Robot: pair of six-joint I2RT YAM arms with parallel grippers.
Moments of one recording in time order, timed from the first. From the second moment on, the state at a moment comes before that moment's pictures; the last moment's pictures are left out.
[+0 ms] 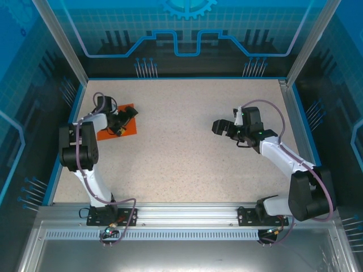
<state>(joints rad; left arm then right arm) 0.16 1.91 1.14 -0.27 0.42 -0.74 0.23 1.34 0.82 -0.26 -0.32 0.52</state>
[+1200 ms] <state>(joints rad) -0.21 1.38 0.85 -0.25 0.19 -0.95 0.47 1.56 0.97 -0.20 -0.28 0.68</state>
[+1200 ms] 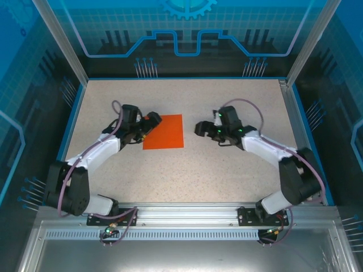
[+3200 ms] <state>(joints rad) -0.09 1.27 0.62 -0.08 0.45 -0.77 0.66 1.94 1.26 -0.54 -0.06 0.53</state>
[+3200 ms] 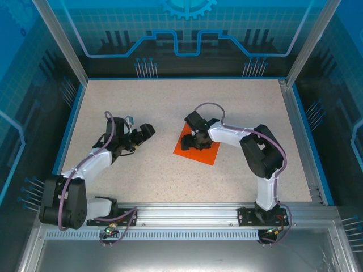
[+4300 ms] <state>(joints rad) -0.18 1.30 0.63 -0.12 0.45 -0.69 0.74 1.81 1.17 -0.59 -0.05 0.41</state>
